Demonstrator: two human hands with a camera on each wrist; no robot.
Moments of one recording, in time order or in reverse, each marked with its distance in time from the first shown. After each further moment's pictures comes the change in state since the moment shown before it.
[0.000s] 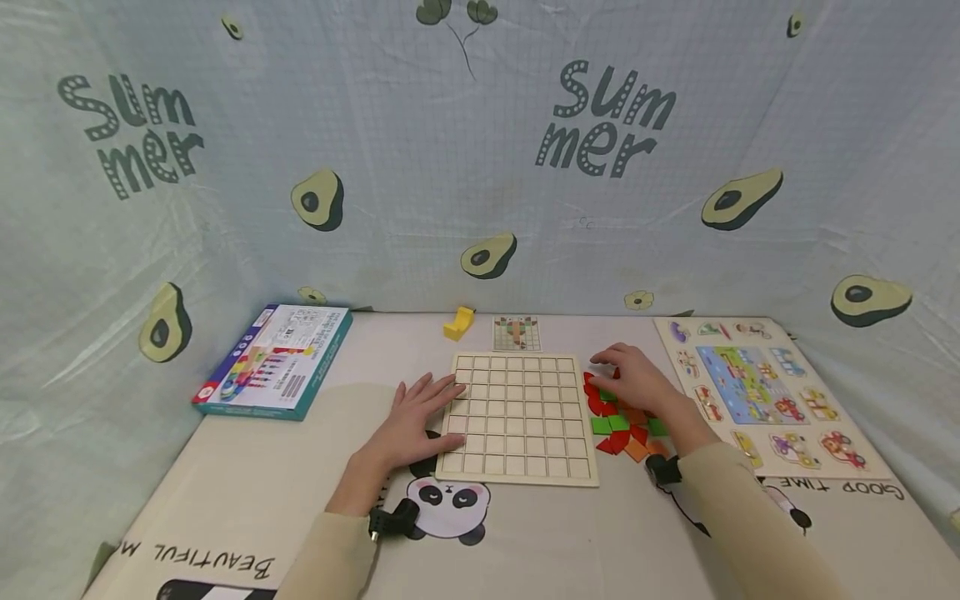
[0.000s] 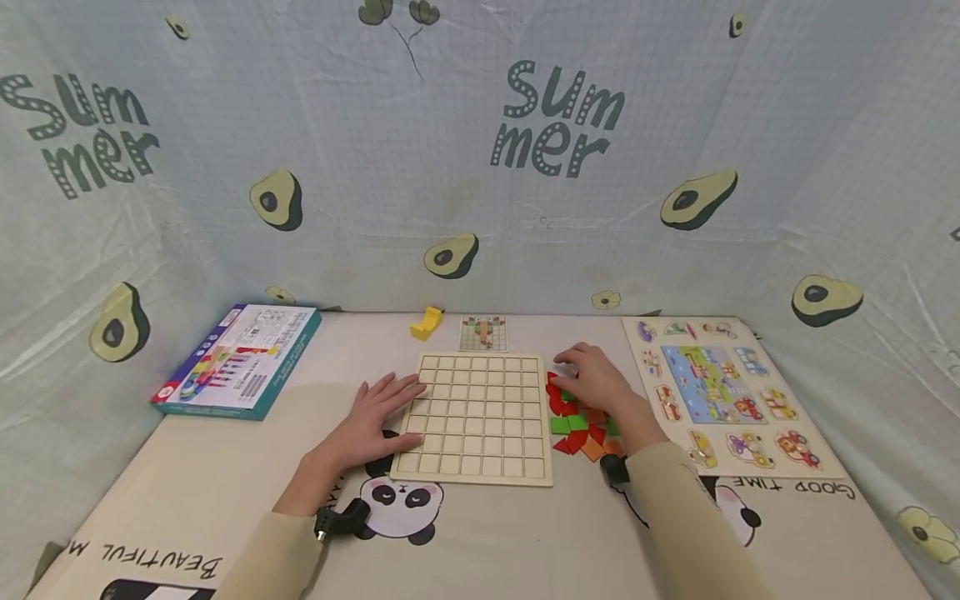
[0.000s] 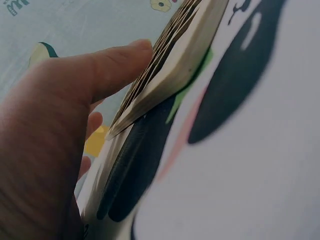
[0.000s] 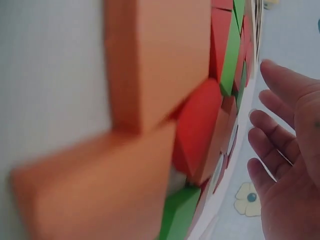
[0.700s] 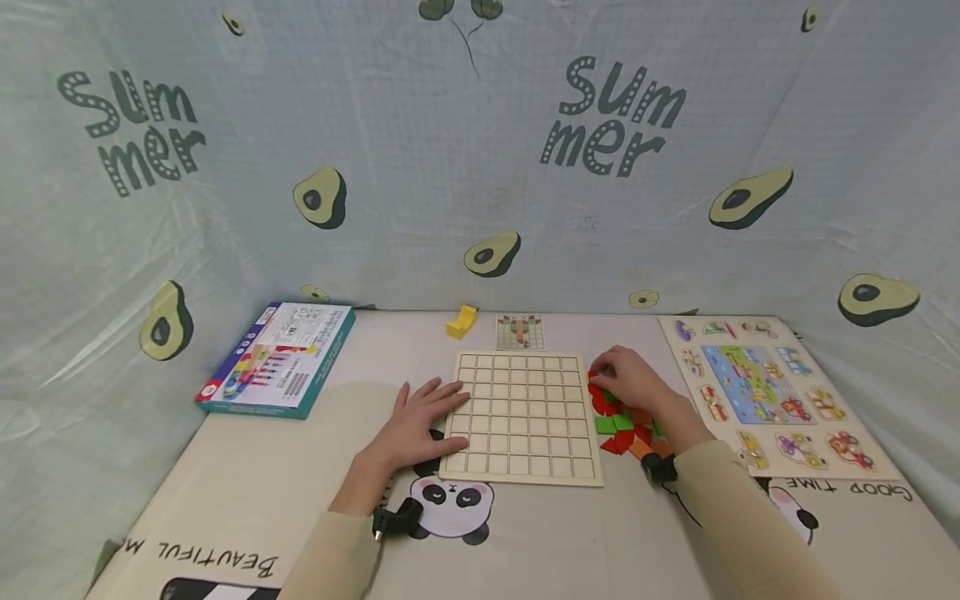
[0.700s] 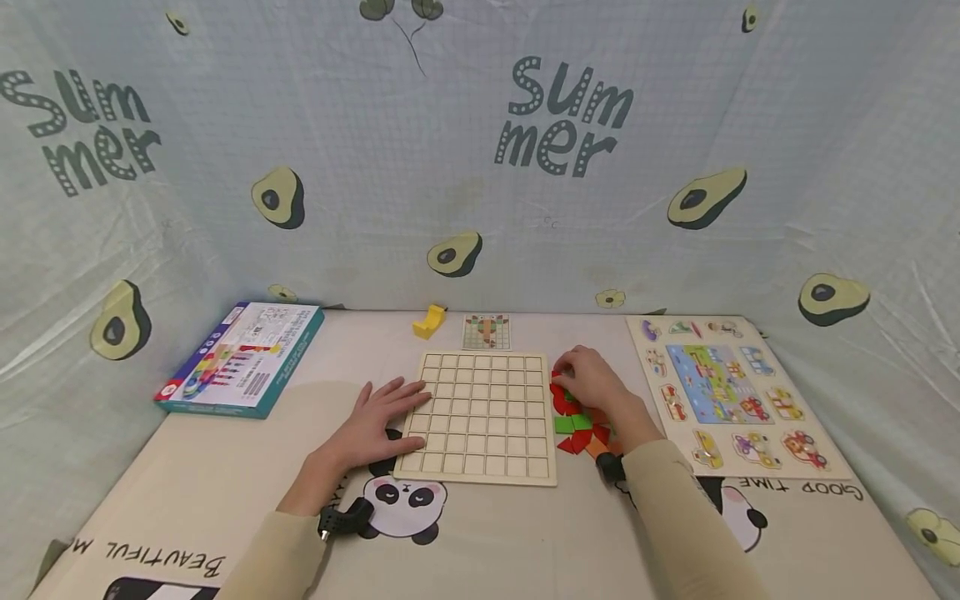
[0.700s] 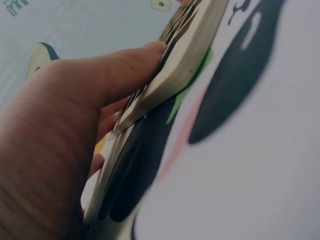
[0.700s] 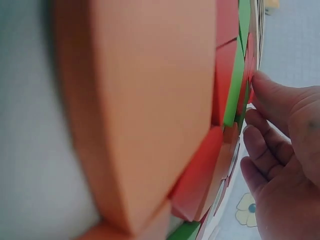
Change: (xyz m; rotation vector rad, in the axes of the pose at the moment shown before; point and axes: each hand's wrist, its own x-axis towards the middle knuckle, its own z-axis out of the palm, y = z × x) left_hand 0.000 0.002 -0.001 0.034 -0.044 -0.007; right_hand 0.011 -0.010 0.008 0.021 -0.038 0.086
